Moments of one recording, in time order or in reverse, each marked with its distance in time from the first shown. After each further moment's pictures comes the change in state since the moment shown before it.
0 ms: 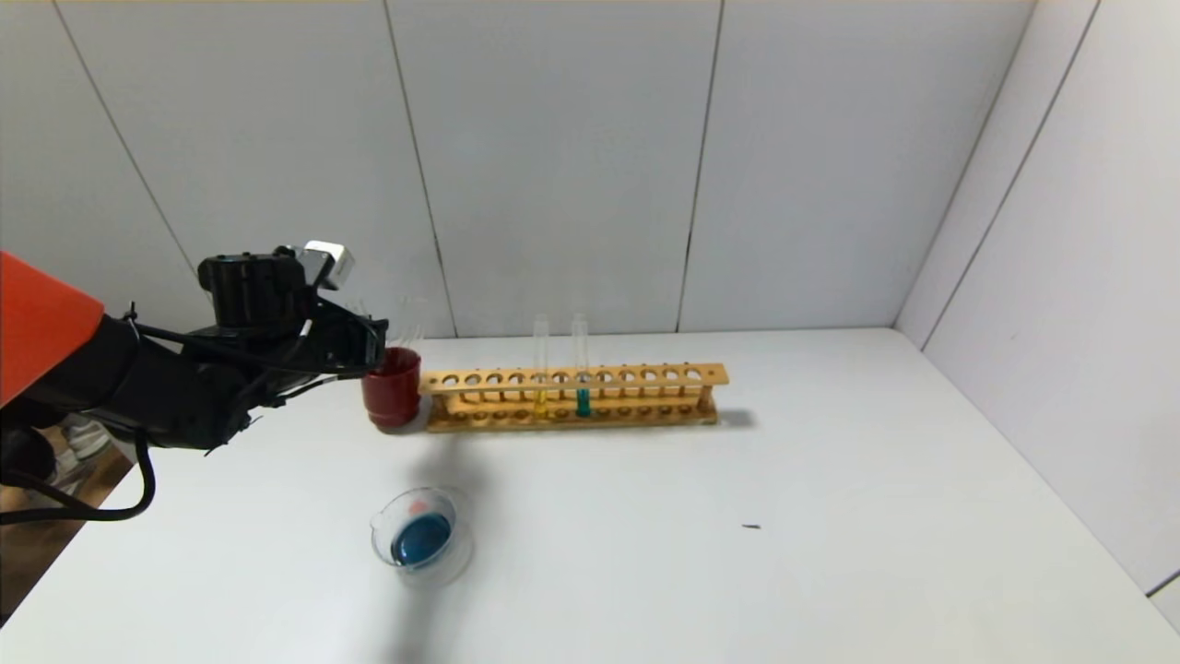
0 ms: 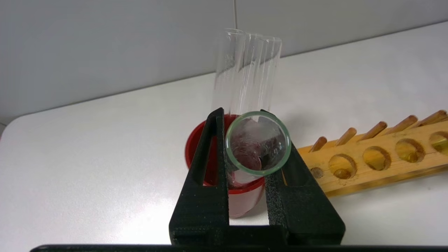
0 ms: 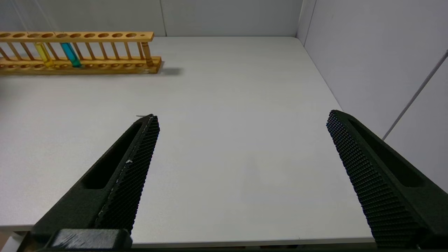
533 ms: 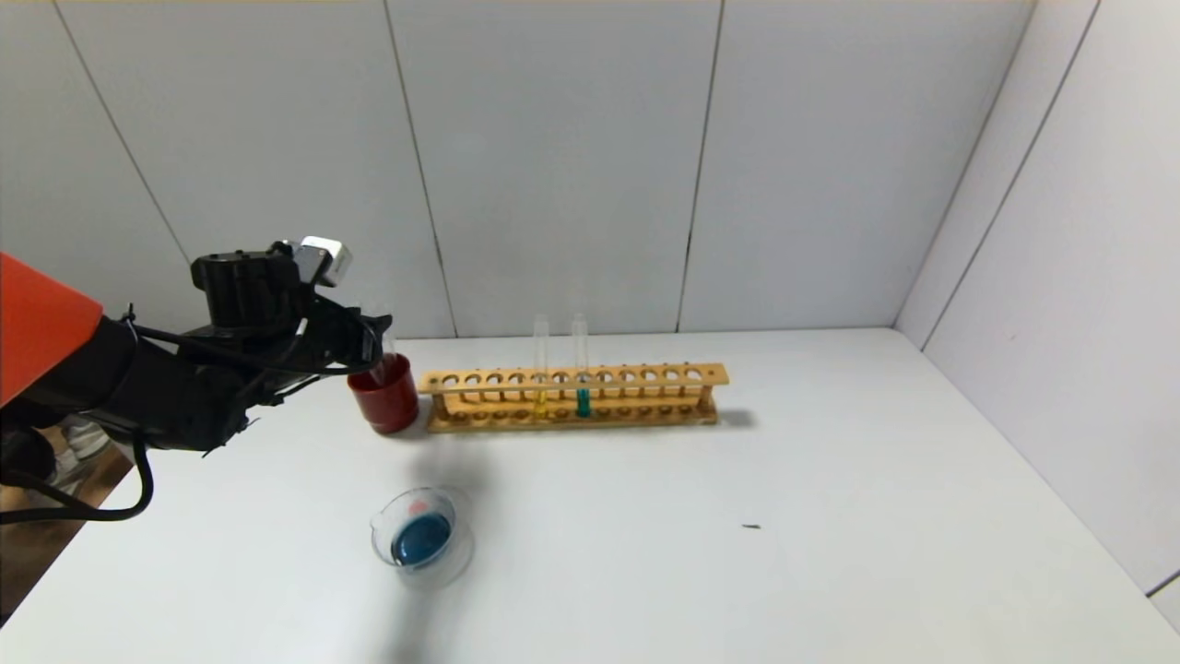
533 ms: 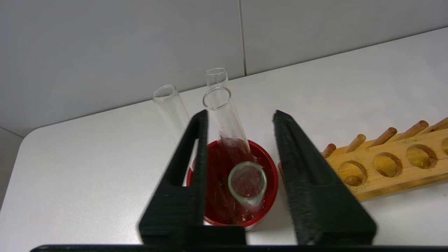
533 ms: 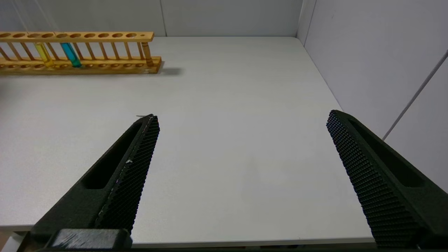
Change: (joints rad) left arm 0.006 0.000 0.005 -0.044 0.002 0.037; right arm 0.000 0.000 0.000 0.000 0.000 0.000
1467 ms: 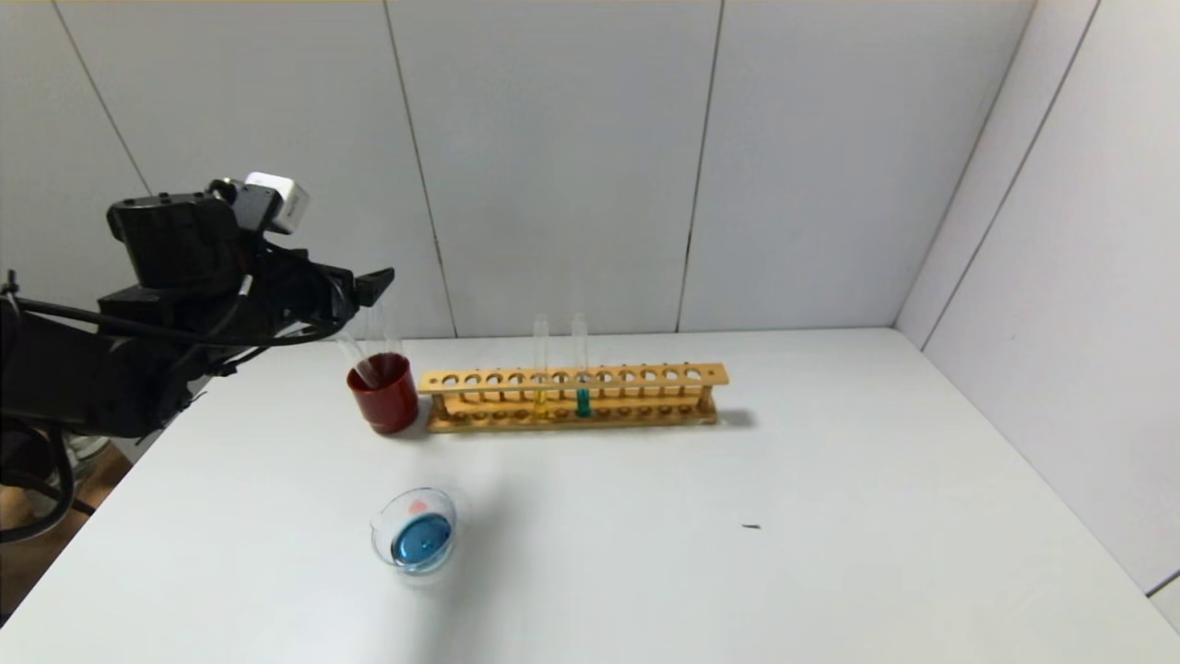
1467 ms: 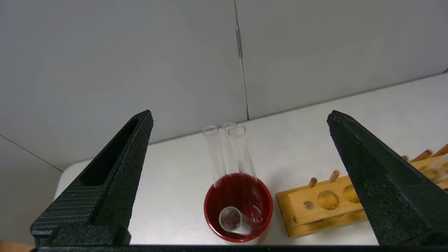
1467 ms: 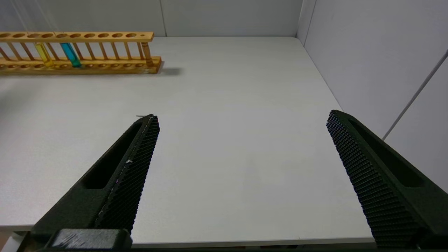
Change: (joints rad) left arm 0.002 -0.186 0.016 0.015 -0.008 0.003; right arm 0.000 0.000 0.000 0.000 0.000 0.000
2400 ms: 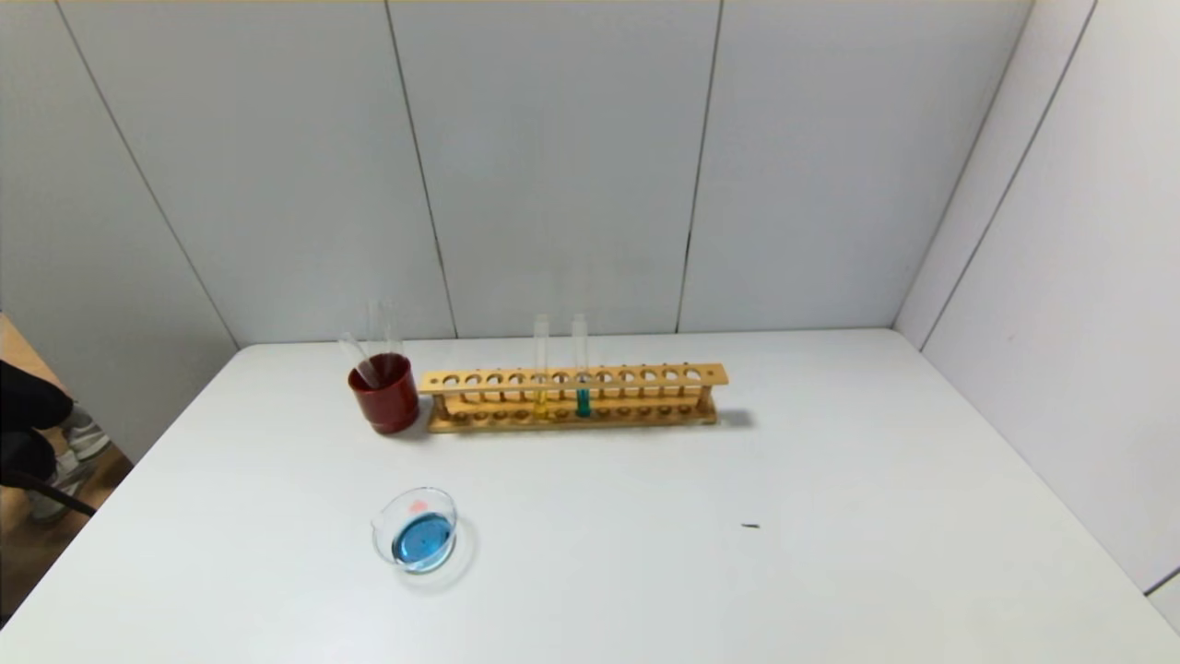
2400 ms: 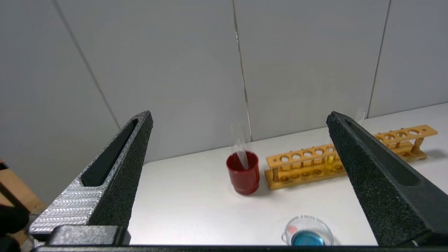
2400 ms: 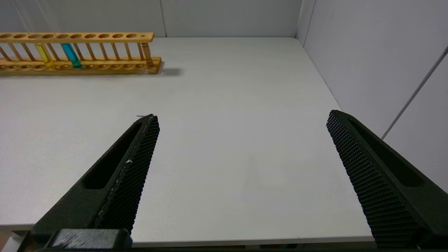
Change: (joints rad) left arm 0.026 -1.236 0.454 0.470 0.031 -0.001; right arm 0.000 0.000 0.000 0.000 0.000 0.000
